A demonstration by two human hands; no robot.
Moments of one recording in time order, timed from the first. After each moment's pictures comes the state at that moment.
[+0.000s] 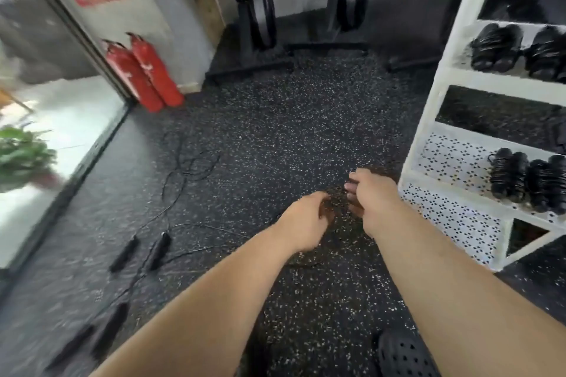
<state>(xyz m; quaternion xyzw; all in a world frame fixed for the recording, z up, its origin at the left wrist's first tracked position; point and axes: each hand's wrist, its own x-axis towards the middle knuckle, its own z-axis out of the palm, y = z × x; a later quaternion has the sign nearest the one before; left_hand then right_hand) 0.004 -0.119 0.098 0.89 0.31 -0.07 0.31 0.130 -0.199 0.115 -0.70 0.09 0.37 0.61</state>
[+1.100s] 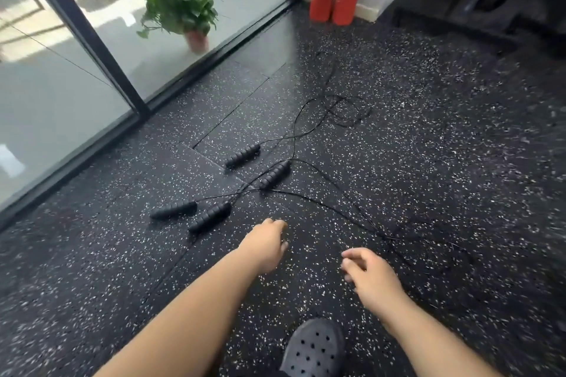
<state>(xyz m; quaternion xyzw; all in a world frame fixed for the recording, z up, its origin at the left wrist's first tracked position) -0.405 0.076 -0.108 0.74 0.58 -0.10 0.31 -0.175 -0.032 -0.058 -0.77 -0.39 0.48 0.18</state>
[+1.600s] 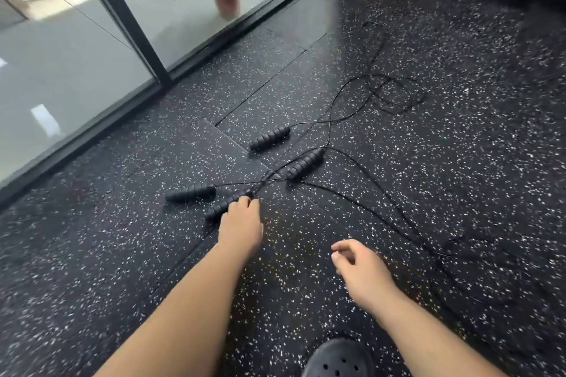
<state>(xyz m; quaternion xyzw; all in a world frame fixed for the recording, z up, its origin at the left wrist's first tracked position) -0.493 0.130 -0.192 0.68 0.70 -0.13 0.17 -0.236 0.042 -0.130 -0.72 -0.45 0.51 0.11</state>
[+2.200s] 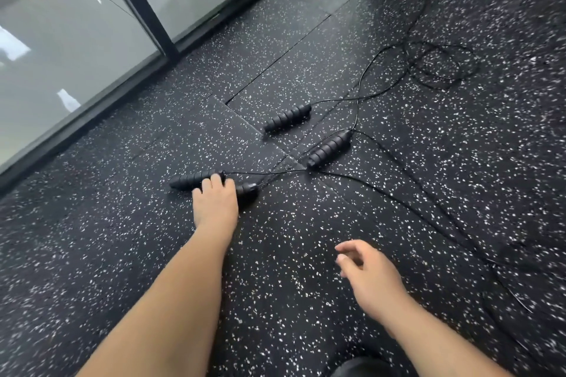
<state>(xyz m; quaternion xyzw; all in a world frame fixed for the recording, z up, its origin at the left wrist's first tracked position) -0.570 0.166 -0.260 0.63 0.75 -0.21 0.00 -0.259 0.058 -0.204 -0.70 -0.48 0.51 0.10</state>
